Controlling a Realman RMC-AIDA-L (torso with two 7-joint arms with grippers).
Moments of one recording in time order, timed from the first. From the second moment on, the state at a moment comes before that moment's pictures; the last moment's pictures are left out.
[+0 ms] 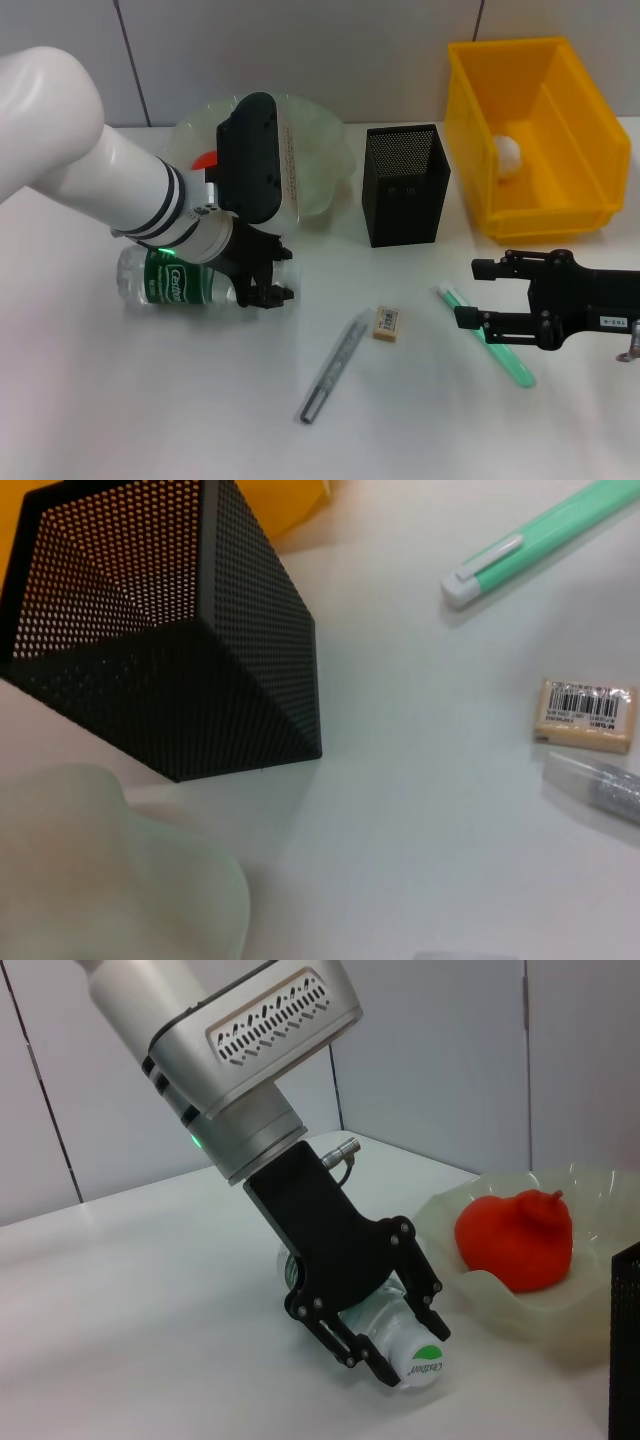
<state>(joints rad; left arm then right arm) -0.85 -2.08 1.48 0.78 2.44 1.02 -1.69 0.47 2.06 -0.75 -0.73 -1.99 -1.54 1.32</state>
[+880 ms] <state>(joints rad) -0.82 -2.07 1.47 0.85 2.44 1.06 -1.71 0.47 2.06 -0.75 -0.73 -1.99 -1.54 1.32</state>
